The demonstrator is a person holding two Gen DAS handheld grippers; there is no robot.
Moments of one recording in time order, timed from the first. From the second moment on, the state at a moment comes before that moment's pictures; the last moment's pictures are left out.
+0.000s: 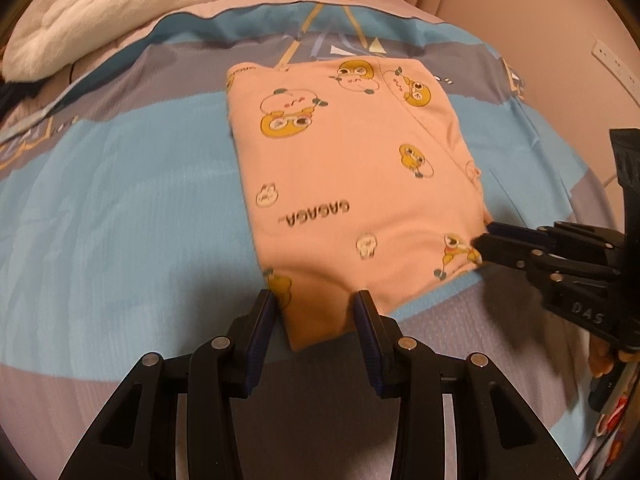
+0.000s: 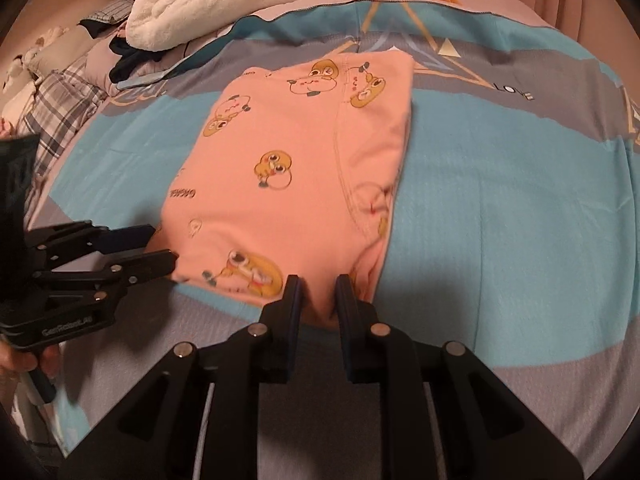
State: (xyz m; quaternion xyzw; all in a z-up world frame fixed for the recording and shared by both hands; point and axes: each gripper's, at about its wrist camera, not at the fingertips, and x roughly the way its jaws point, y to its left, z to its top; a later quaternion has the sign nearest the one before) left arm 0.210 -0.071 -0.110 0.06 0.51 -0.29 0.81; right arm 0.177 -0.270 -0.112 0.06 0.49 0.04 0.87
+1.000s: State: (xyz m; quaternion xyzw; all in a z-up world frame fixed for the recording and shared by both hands) left arm 0.291 -0.053 -0.116 -0.17 0.55 -0.33 0.75; right arm 0.205 -0.346 -0.127 0.35 0.45 0.09 0.82
